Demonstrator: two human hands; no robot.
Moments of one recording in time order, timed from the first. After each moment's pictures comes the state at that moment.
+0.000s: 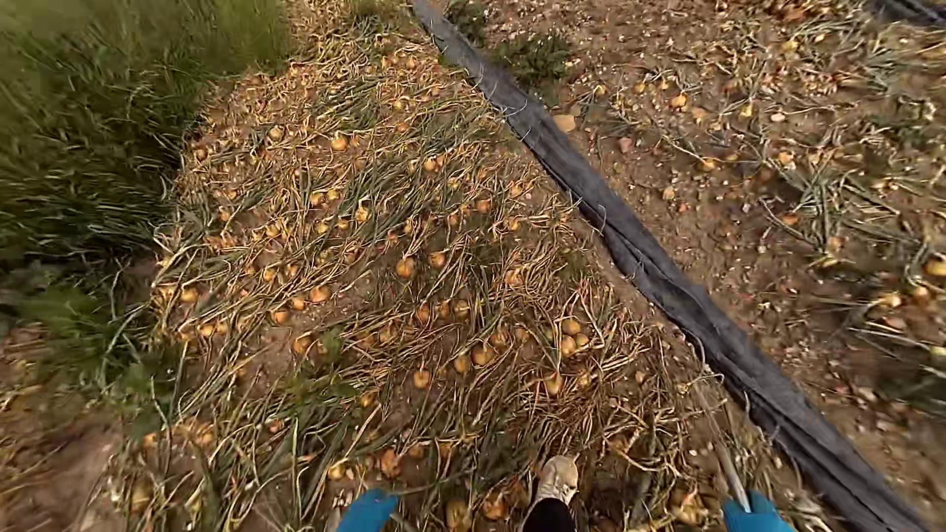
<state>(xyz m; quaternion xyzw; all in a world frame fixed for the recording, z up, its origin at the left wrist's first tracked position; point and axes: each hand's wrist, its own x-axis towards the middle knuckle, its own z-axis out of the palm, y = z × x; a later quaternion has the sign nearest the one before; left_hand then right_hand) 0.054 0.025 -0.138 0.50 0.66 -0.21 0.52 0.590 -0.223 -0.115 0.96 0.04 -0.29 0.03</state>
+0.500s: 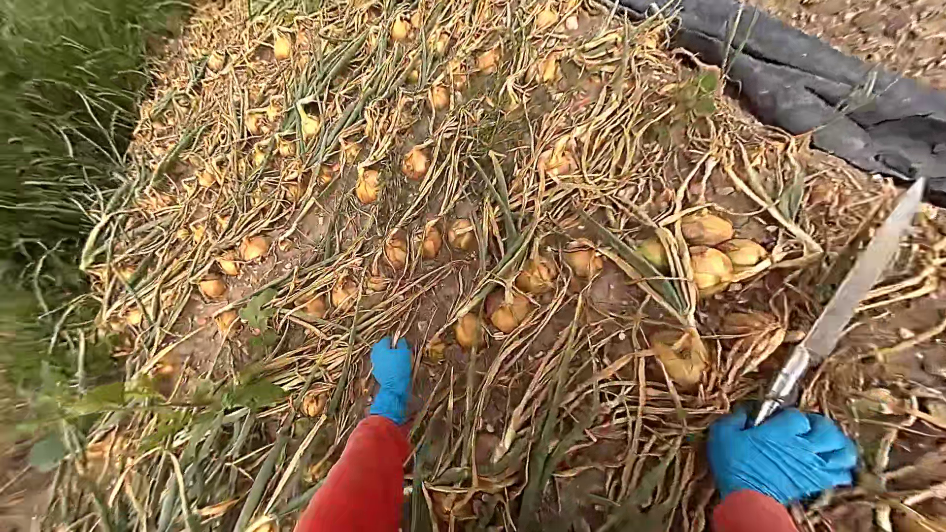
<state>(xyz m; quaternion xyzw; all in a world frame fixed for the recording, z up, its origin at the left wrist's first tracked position) 0.225 0.196 -0.537 0.54 0.78 0.05 0.31 0.571 -0.121 -0.606 0.98 0.09 -0.01 -0.14</state>
